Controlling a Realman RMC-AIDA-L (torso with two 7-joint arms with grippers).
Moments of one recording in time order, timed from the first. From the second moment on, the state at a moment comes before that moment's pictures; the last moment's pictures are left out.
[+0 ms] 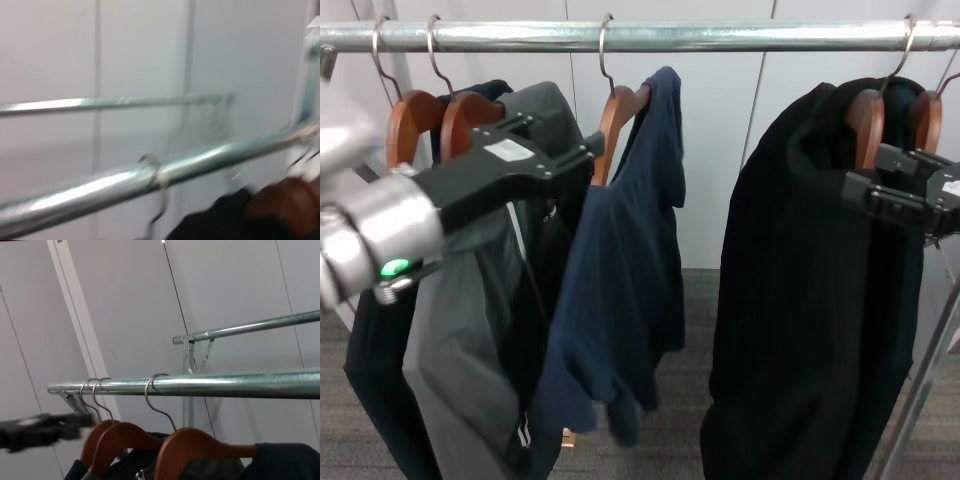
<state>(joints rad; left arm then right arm) -0.18 -2.05 1.62 1.24 1.20 0.64 -1.42 0.42 2.00 -0.70 -0.65 -1.66 -1.45 1.41</state>
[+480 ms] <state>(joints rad) -0.15 -2.04 1.34 1.12 1.30 1.23 -1.37 0.46 1.96 -0.71 -0.69 -1.67 -1.47 1.47</state>
